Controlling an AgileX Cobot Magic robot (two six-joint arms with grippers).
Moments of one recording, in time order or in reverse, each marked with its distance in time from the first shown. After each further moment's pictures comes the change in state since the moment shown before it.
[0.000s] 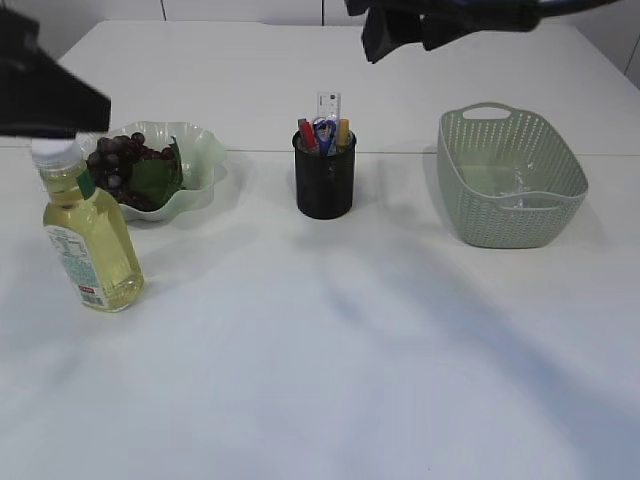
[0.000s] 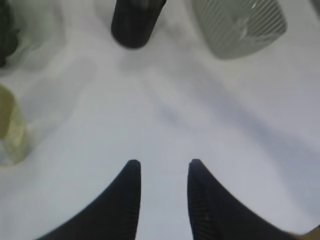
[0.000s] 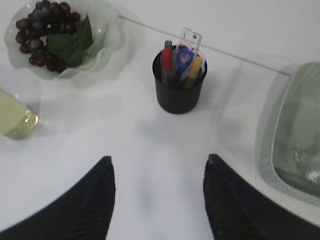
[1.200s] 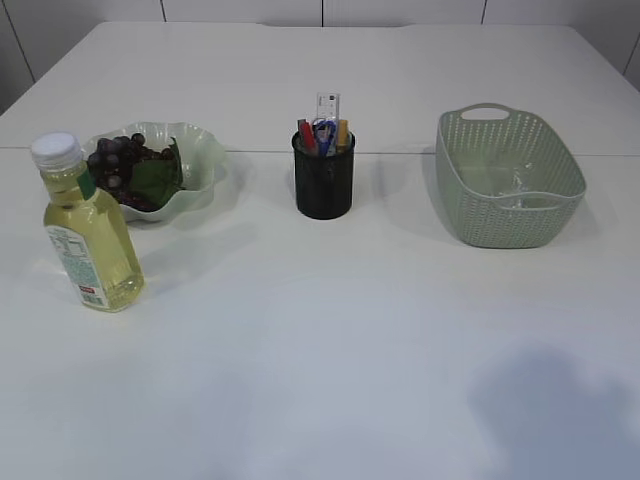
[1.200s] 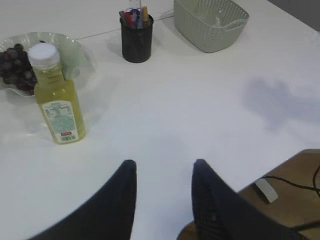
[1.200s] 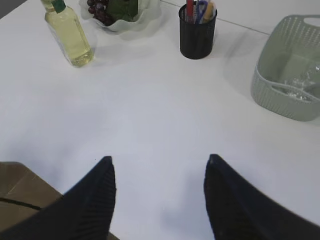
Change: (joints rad) left arm 0.000 -0.775 0.211 0.126 0.351 0.168; right arm 0.140 -0.943 0.643 0.036 0.155 -0.031
